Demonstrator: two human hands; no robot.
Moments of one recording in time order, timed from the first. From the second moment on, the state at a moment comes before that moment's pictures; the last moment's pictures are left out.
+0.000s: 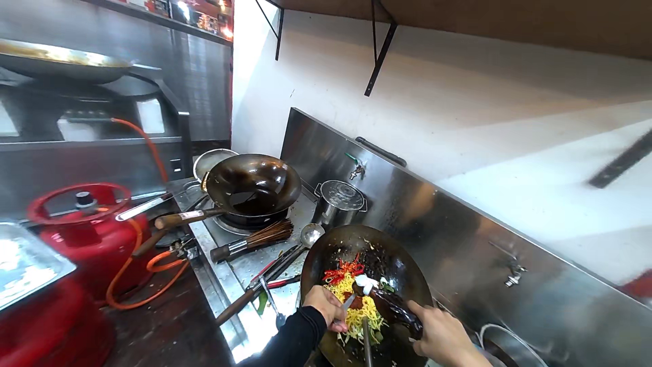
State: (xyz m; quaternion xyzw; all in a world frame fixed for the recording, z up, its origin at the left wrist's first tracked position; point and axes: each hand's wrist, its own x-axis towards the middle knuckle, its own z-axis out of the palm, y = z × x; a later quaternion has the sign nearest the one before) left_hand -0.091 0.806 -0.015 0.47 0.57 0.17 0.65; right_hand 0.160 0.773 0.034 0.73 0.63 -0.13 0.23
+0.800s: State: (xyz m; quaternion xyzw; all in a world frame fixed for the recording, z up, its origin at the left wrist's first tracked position) left_hand -0.090 0.800 -0.015 0.46 0.57 0.18 0.65; right_hand 0.171 0.777 0.026 0.75 0.62 -0.14 0.20
